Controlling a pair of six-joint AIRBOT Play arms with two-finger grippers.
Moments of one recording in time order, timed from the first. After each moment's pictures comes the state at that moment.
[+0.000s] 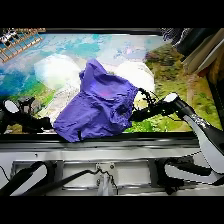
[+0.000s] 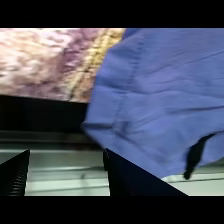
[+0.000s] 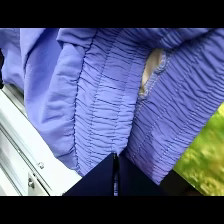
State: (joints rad) left arm 0.25 -1.09 0.68 1.33 -1.31 -1.47; right arm 0.04 -1.36 0.77 -0.68 1.24 0.92
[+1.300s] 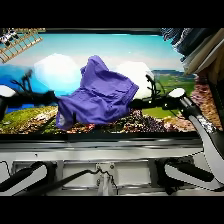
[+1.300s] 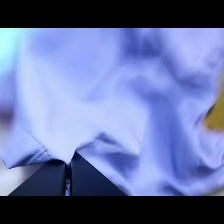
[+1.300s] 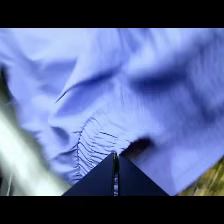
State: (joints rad) left arm 0.20 -1.18 0.95 0.85 -1.02 -1.26; right arm 0.04 -1.26 0.86 -0.52 1.07 0.91
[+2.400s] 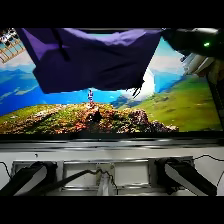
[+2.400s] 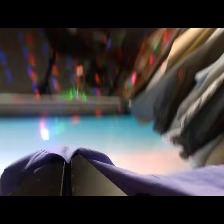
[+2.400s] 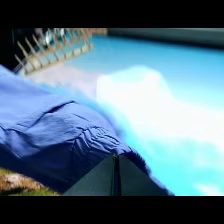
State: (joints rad) left arm 0.12 -1.02 1.56 0.82 -0.78 -1.18; right arm 0.00 -1.05 1.60 -0.80 1.11 1.22
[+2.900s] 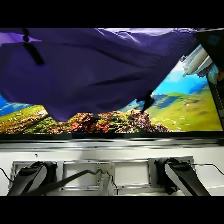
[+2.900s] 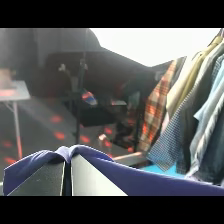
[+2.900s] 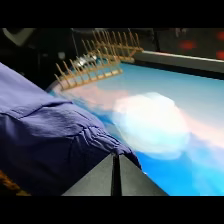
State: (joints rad) left arm 0.12 -0.77 1.61 0.92 -0.76 -1.14; right arm 0.00 -0.78 1.70 -0.84 1.31 1.44
